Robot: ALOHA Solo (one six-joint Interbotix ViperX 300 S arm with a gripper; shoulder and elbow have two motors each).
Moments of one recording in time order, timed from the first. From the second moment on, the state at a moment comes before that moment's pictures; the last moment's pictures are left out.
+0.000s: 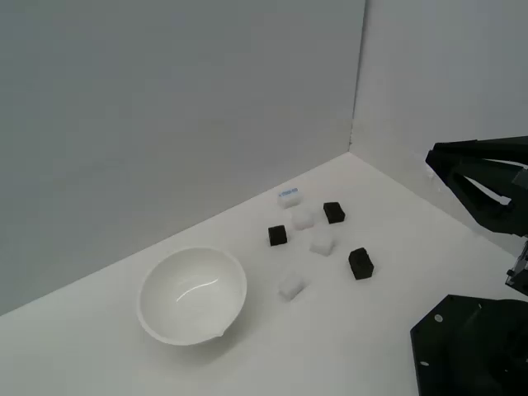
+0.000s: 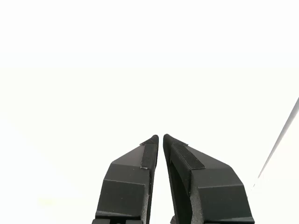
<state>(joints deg) -3.8 197.4 197.3 162.5 162.6 -17.1 32.5 22.1</state>
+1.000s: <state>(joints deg) -3.8 186.1 186.1 154.3 154.2 -17.1 33.7 21.1</state>
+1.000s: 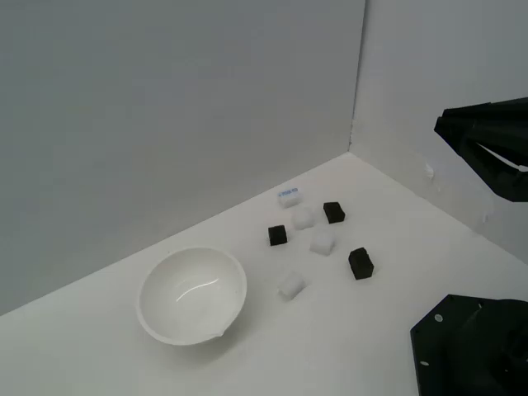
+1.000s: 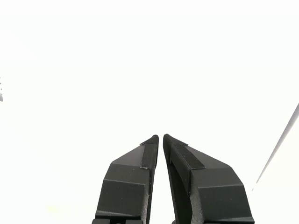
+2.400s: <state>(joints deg) 8.8 119.3 119.0 137.8 137.9 -13.0 42.6 22.6</state>
